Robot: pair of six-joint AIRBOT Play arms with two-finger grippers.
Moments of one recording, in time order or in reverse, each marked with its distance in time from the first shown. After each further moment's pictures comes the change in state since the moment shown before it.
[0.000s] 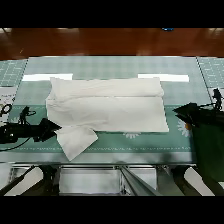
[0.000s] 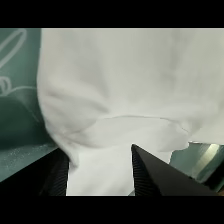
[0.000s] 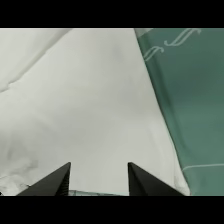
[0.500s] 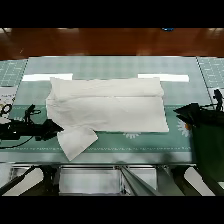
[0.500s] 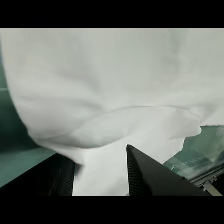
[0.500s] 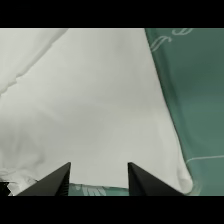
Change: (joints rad) left arm -0.103 -0.034 0.020 0.048 -0.011 0.009; right arm -0.058 0.000 0.008 0.007 0.061 0.000
